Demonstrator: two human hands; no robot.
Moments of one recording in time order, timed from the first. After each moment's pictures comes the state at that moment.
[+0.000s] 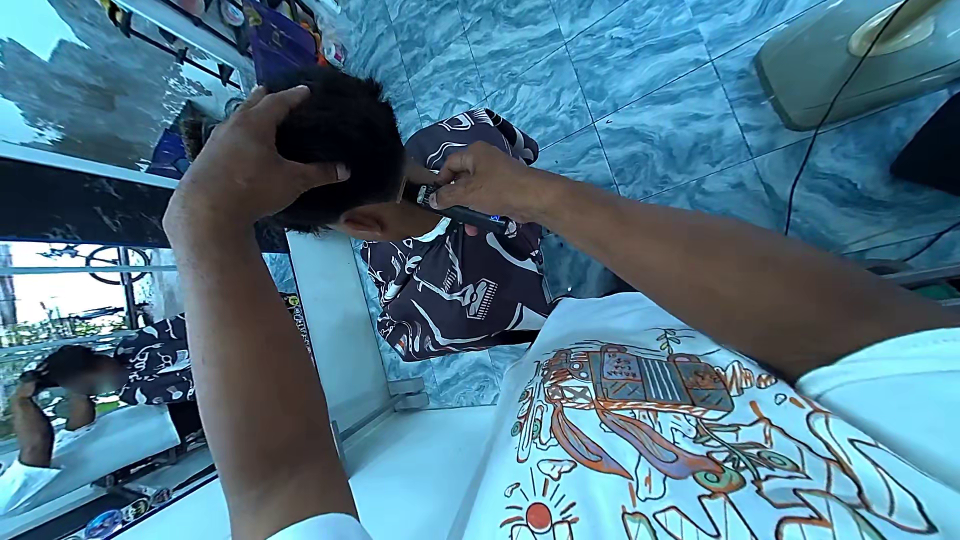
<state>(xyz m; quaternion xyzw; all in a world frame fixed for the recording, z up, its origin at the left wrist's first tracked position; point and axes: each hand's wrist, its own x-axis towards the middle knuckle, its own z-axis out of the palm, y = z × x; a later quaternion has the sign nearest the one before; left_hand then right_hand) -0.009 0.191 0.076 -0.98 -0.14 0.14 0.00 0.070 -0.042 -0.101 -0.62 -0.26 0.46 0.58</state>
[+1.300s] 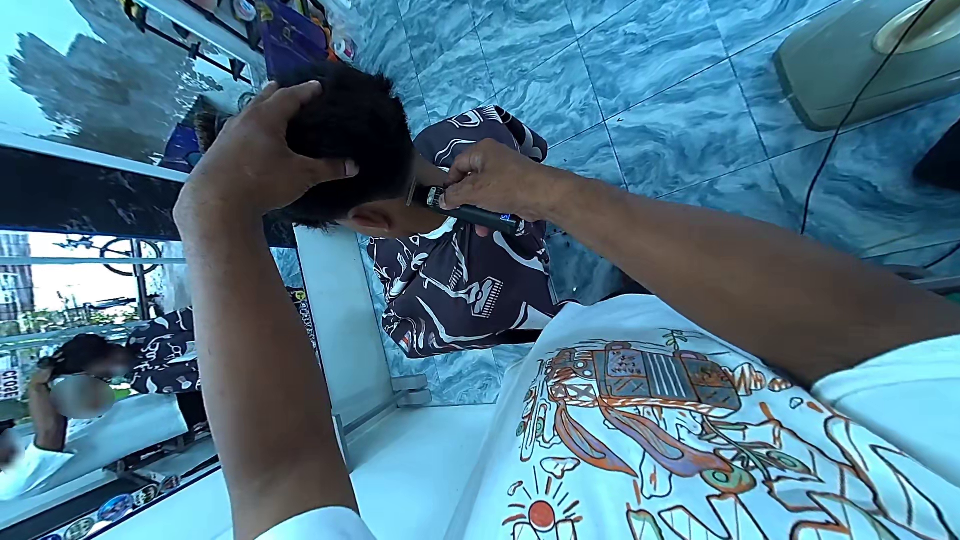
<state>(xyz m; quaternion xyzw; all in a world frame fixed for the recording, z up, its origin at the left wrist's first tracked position) -0.008 0.191 0.078 -0.98 -0.14 0.15 0.00 0.070 -0.042 -0.101 -0.61 -0.26 0.46 0.59</state>
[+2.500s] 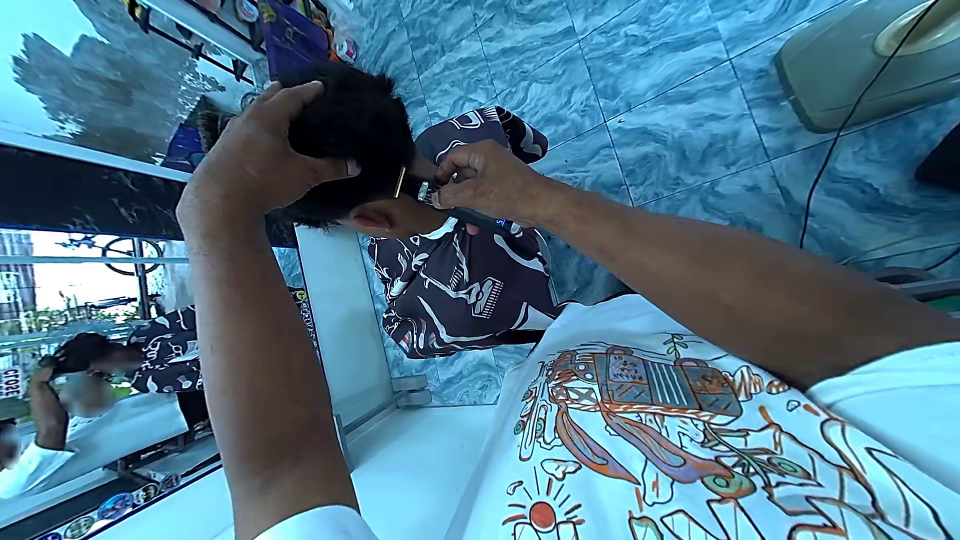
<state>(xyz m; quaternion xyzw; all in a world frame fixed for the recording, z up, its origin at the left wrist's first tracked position) -0.007 0.191 0.079 -0.98 -0.14 0.15 0.00 0.061 -0.041 -0.103 -0.59 -0.28 0.42 0.63</state>
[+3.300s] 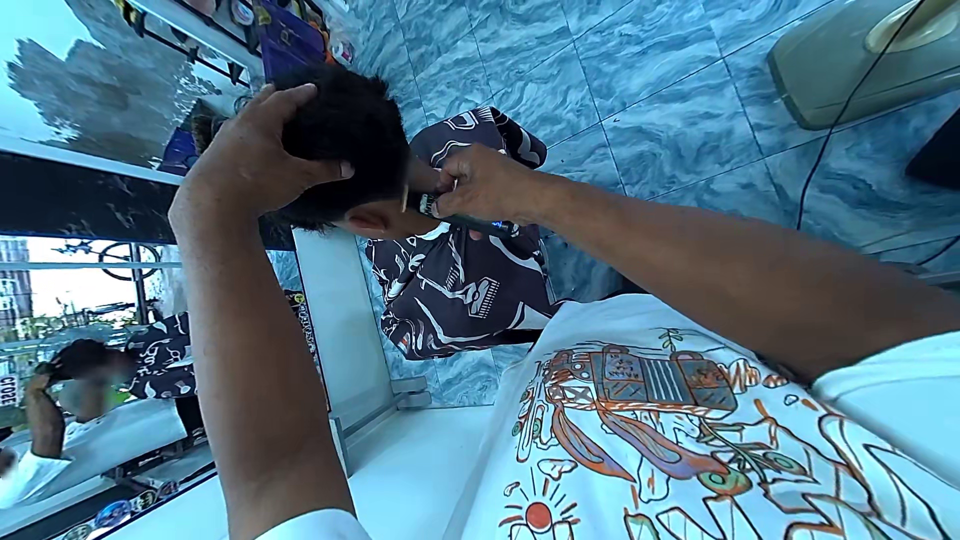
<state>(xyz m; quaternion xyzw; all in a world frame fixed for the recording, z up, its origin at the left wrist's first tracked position) -0.008 0.190 0.078 -0.98 -0.14 0.15 0.00 0.064 -0.043 -0.094 -0.63 -0.30 0.44 0.57</state>
